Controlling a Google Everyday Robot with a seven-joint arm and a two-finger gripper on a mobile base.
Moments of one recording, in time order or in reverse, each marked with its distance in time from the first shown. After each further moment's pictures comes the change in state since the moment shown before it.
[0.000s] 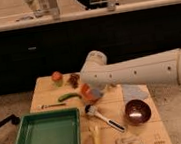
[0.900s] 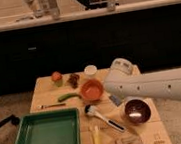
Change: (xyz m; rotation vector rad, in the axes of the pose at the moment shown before) arm -0.001 0.103 -0.009 -0.056 0.028 0.232
